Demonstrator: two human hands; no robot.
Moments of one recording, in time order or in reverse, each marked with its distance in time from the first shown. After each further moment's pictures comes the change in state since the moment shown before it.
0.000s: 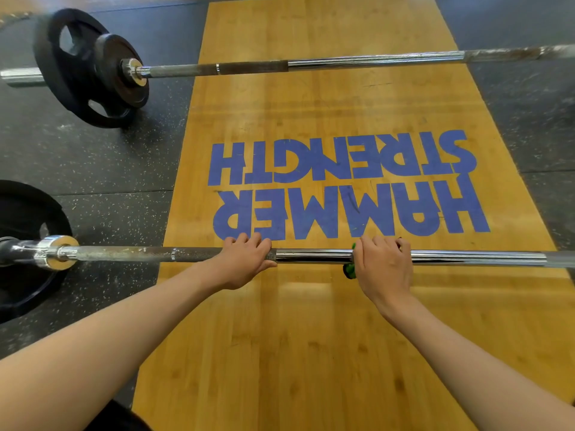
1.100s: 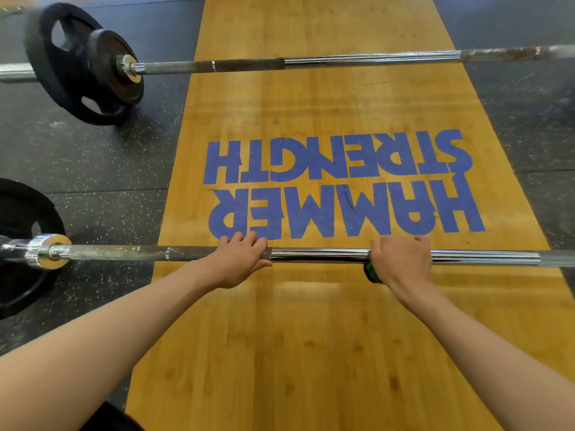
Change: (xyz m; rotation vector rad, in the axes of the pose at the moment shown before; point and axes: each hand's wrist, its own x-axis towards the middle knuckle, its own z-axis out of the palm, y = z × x) left_hand 0.003 -0.002 0.003 0.006 0.018 0.002; right_hand 0.024 0.034 -0.007 -0.156 -0.253 0.040
